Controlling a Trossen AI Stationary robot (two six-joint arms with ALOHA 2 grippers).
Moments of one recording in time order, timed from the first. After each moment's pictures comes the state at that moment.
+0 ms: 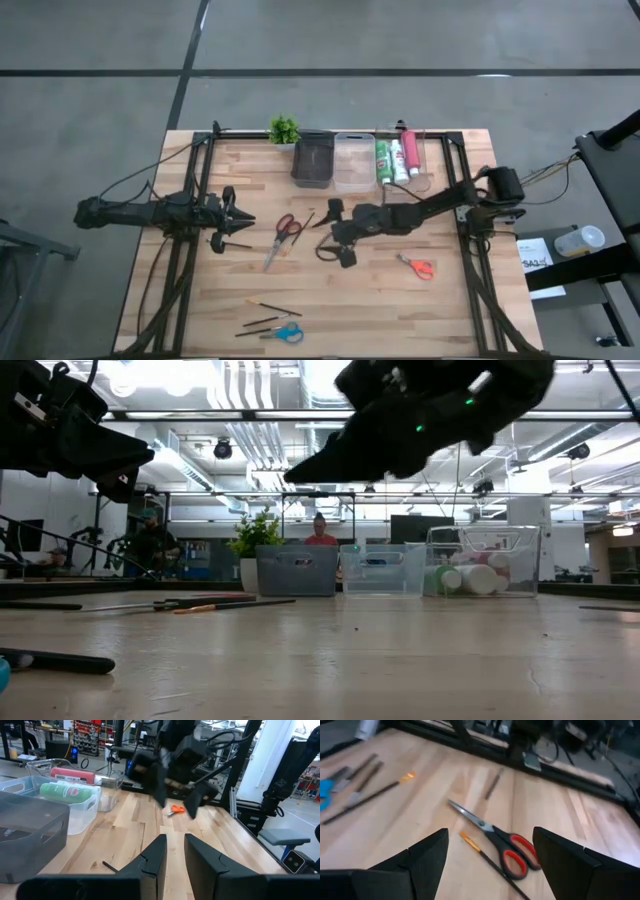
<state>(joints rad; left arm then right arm) -0.06 0.07 0.01 0.00 -0.01 -0.18 0.09 1.79 0.90 0.51 0.00 -0.22</state>
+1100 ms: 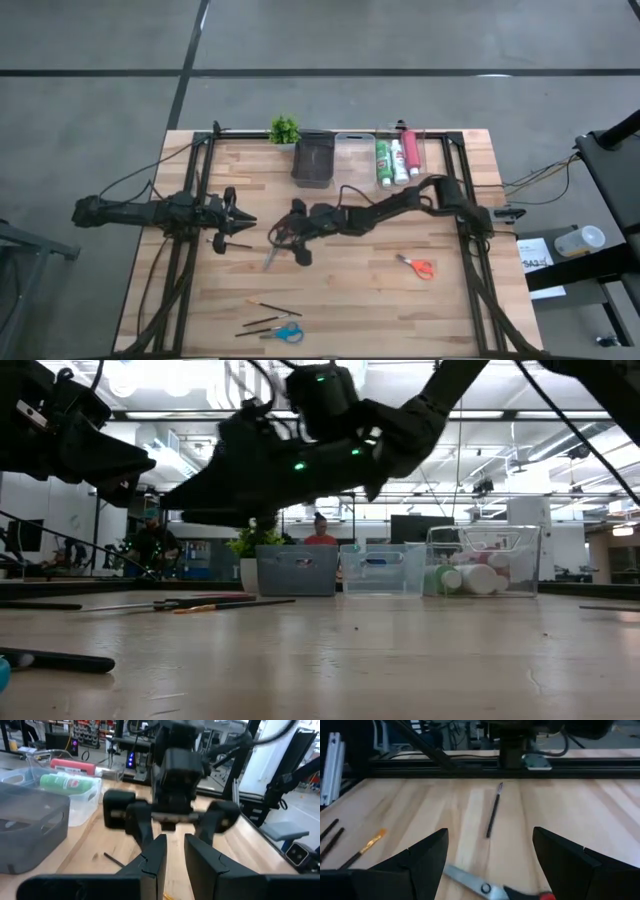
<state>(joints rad) -0.06 0.11 0.01 0.00 -0.01 -0.18 0.04 2.24 1.37 0.60 -0.07 0.07</state>
